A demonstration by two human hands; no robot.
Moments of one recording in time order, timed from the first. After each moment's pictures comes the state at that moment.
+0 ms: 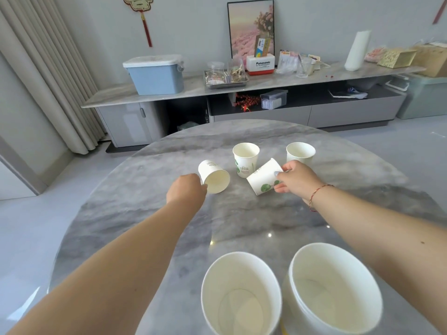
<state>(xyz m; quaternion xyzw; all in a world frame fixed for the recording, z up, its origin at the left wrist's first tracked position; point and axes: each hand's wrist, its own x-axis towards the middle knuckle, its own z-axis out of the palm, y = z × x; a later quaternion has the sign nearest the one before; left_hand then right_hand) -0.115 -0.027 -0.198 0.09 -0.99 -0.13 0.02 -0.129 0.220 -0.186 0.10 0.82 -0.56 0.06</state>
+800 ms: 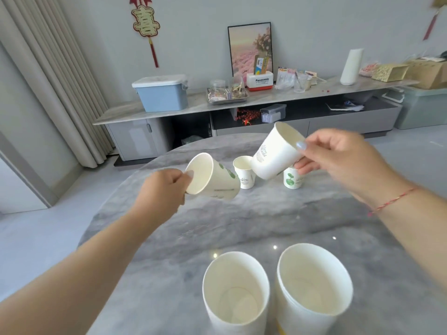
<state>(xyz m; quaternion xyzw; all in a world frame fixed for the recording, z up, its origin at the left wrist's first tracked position) -0.022 -0.039 -0.092 0.05 -0.92 -0.37 0.11 -0.029 0.248 -0.059 -0.12 0.80 -0.58 -0.10</state>
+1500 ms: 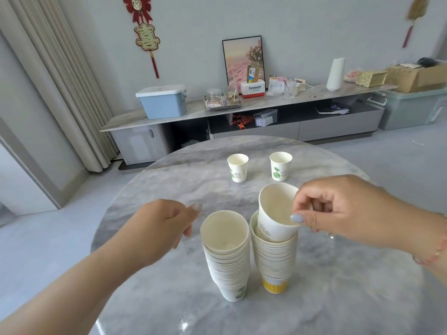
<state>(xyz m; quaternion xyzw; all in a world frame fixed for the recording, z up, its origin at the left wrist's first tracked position) 0.122 -0.021 -0.050 0.01 -0.95 -0.31 -0.01 0.116 0.268 -0.038 -0.24 0.91 -0.32 -0.01</state>
